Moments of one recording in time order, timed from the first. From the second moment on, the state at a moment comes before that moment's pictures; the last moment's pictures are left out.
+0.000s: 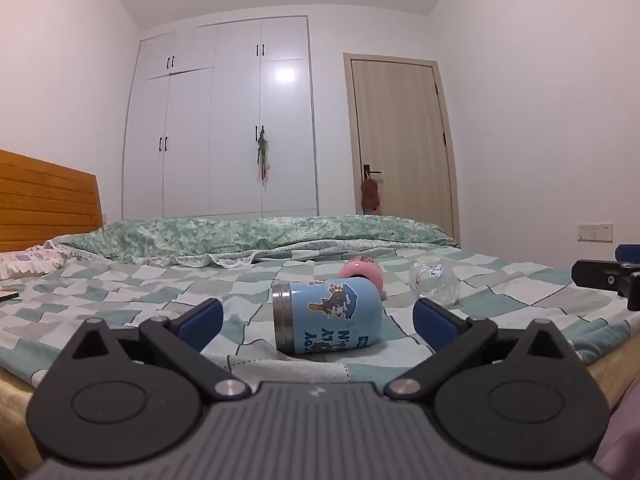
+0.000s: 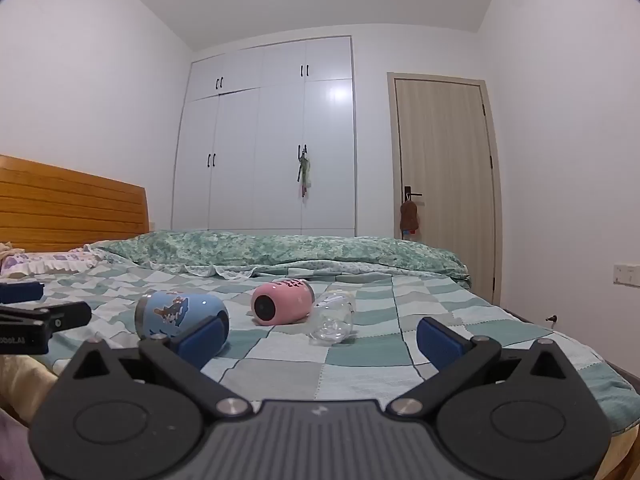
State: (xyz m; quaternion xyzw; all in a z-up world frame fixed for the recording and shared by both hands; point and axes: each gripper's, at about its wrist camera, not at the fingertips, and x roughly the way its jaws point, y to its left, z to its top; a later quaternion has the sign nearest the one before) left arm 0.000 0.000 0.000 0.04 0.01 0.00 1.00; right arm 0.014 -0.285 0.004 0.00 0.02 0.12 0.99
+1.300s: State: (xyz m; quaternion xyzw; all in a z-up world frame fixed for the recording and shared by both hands) left arm 0.001 0.002 0.002 0.02 0.02 0.00 1.00; right arm 0.013 -0.279 0.002 0.00 0.01 0.12 0.99
